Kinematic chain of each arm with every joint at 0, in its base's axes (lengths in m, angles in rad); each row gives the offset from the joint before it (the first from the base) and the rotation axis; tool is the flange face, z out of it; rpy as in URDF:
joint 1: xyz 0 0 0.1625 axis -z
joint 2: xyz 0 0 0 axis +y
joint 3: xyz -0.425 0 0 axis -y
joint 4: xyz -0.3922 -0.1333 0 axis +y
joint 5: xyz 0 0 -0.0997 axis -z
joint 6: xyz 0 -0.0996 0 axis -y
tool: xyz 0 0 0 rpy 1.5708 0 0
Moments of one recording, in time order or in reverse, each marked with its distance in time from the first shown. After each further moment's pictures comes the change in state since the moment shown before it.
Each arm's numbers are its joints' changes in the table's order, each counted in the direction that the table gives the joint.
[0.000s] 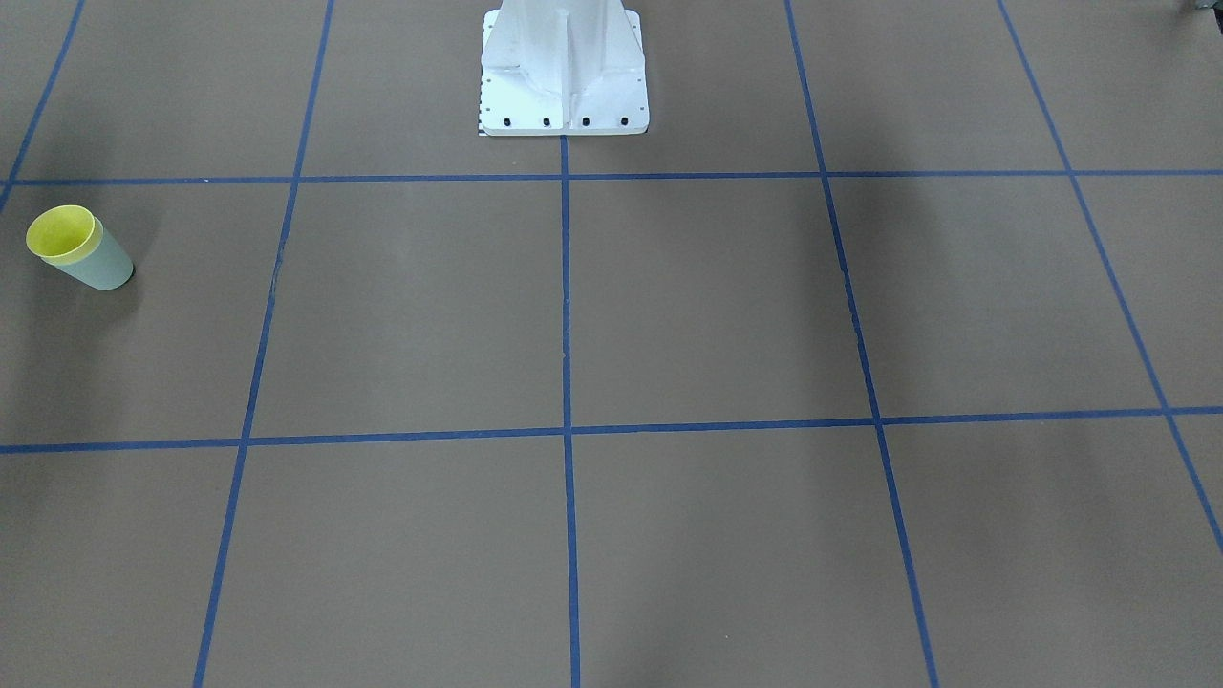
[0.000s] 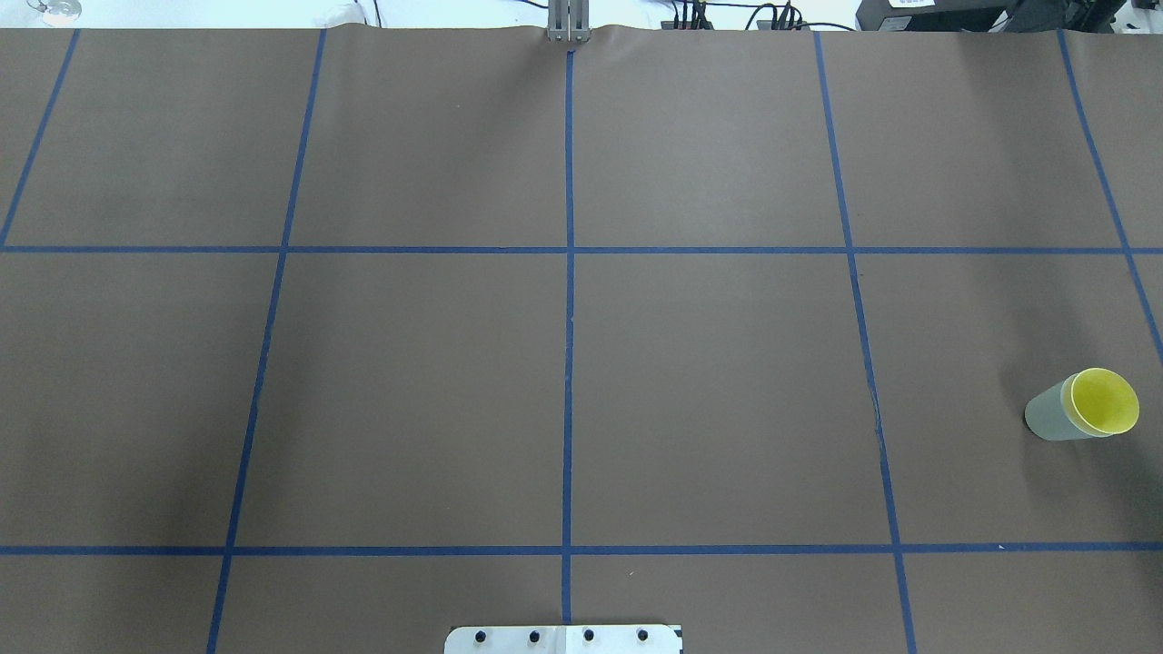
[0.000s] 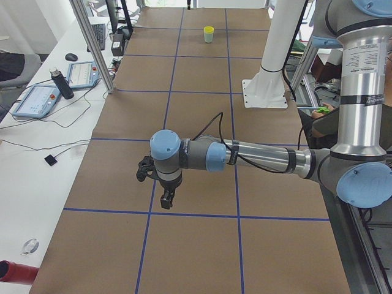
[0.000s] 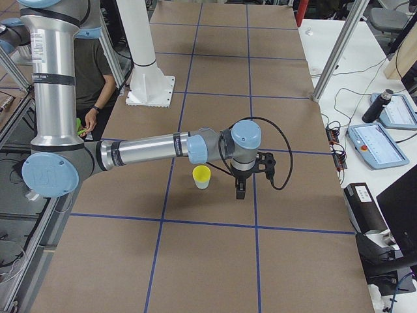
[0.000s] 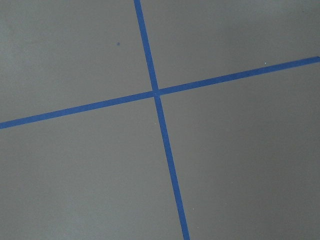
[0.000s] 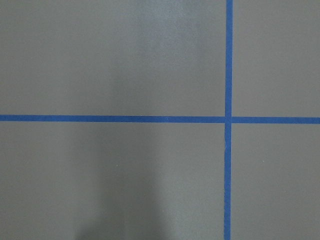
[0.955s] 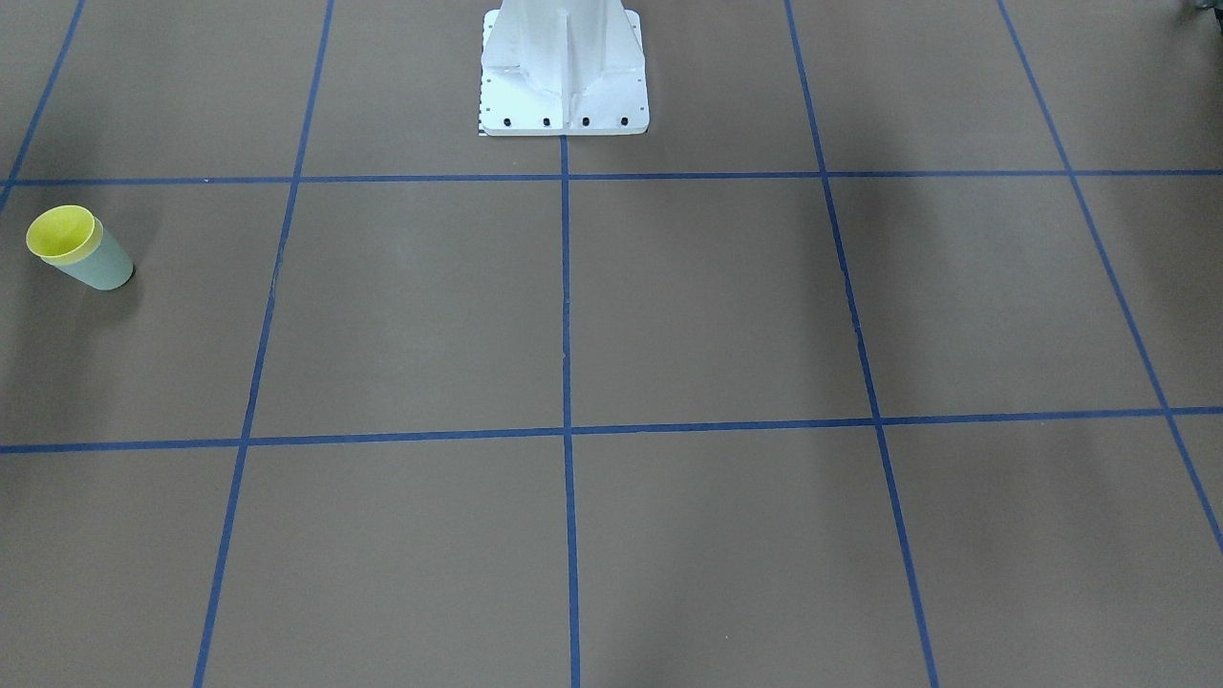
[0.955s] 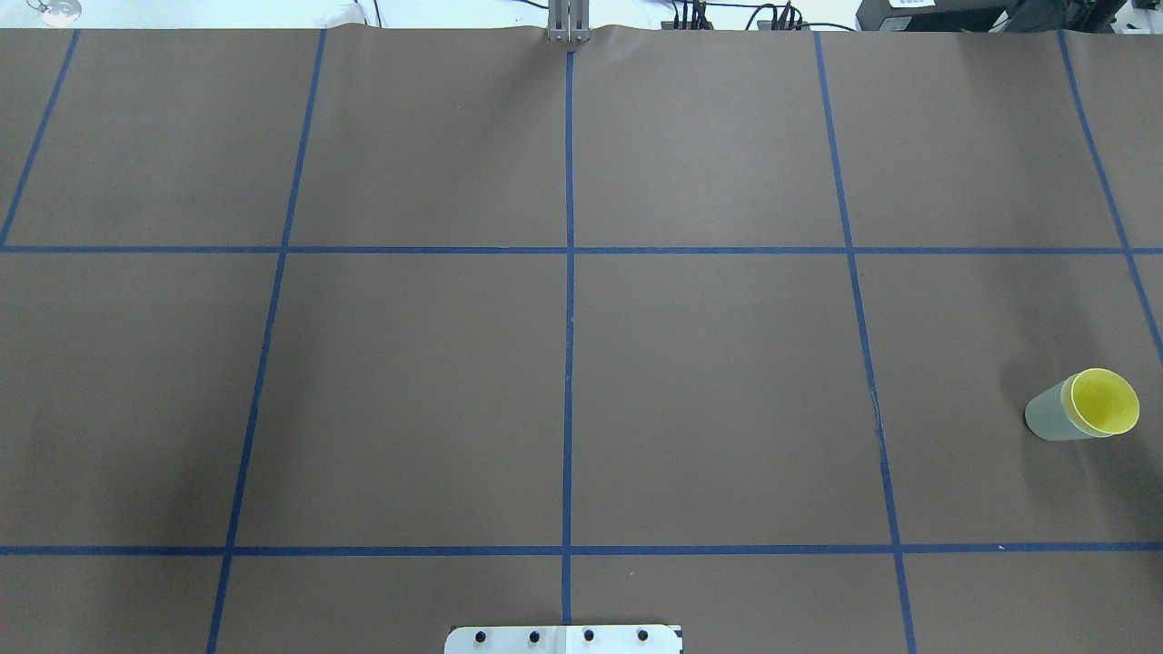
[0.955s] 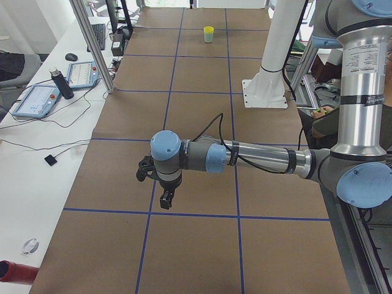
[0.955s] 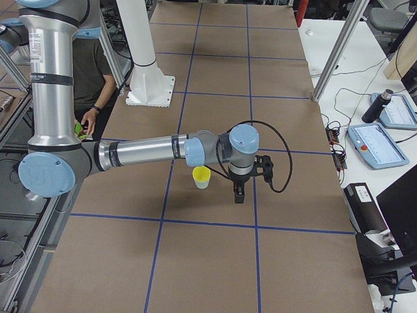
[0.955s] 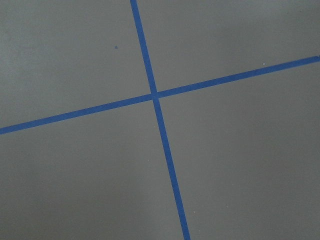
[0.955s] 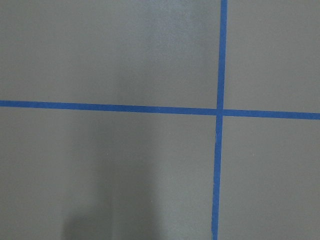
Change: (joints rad) left arm -0.002 0.003 0.004 0.008 0.000 0.002; right arm -0.006 0.005 -0.023 0.006 -0.008 -0.104
